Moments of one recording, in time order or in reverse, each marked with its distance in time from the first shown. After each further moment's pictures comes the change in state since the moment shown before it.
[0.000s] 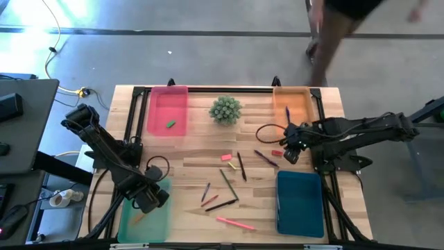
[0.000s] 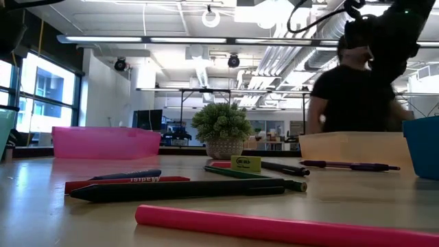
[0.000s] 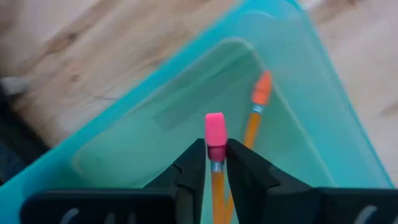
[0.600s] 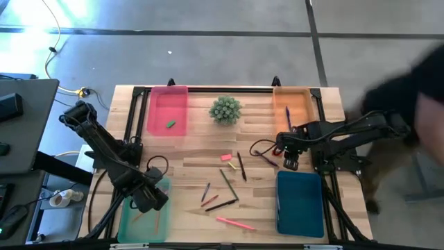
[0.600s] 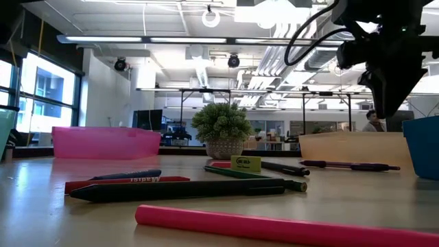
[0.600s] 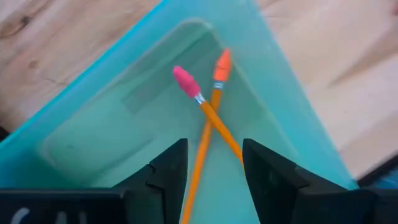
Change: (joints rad) left arm 0.000 -0.066 0.011 0.051 0.028 0.032; right arm -0.007 0.200 -0.002 -0.013 -0.095 -0.275
